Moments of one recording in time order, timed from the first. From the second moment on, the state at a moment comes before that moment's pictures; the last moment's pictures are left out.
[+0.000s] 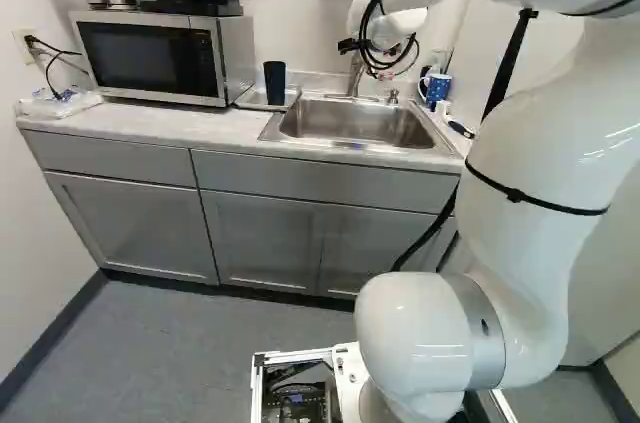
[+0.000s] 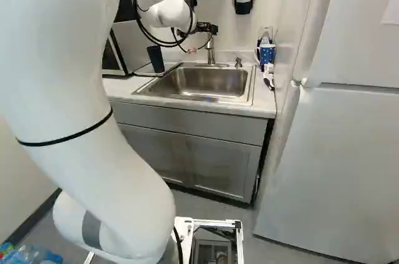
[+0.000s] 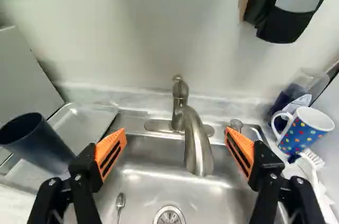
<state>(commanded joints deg) -6.5 -4.8 -66.1 -0.9 7.3 -0.9</state>
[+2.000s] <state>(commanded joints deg) -7.6 1.4 -59.7 -0.9 -22.2 -0.9</state>
